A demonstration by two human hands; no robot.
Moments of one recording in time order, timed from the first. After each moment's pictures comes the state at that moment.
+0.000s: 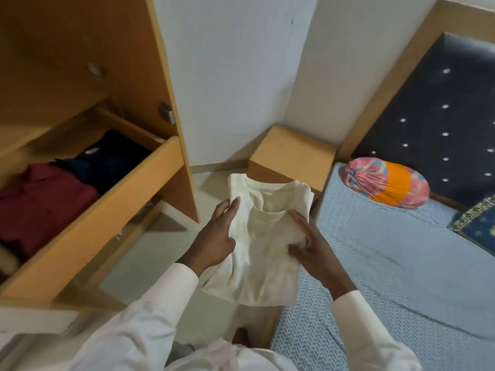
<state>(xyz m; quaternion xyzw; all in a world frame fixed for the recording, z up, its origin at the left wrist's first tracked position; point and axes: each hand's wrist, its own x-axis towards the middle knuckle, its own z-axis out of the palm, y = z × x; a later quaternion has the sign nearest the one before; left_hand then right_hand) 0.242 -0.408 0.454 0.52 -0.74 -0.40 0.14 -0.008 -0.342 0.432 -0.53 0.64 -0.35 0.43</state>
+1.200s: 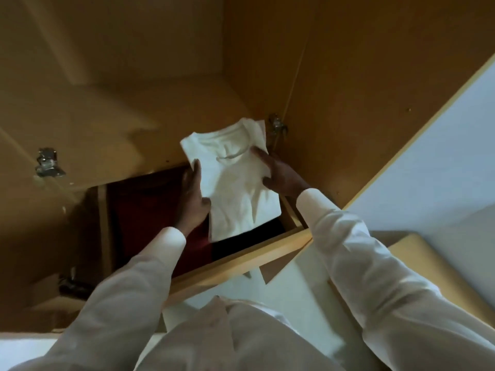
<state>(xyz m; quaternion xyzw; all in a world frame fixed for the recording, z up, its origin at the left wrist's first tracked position) 0.596 -0.656 0.433 0.77 -0.44 -0.19 0.42 0.419 -0.835 0.492 -0.89 0.33 -0.06 0.31</state>
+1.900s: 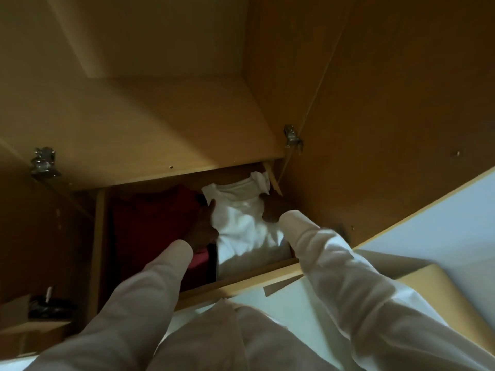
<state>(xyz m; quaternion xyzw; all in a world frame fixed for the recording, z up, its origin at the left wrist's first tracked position) 0.604 -0.698 0.350 0.78 -0.34 -0.40 0.35 0.458 -0.874 0.406 -0.87 0.40 0.22 0.18</state>
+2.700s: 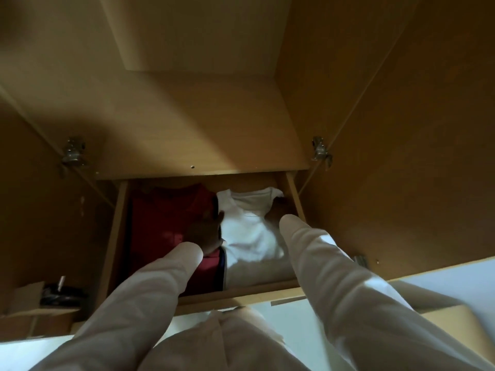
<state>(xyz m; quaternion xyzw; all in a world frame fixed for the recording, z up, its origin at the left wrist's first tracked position) 0.619 -0.690 0.350 0.86 -0.44 -0.24 -0.02 0.504 -0.895 0.360 -0.82 0.48 0.13 0.30</state>
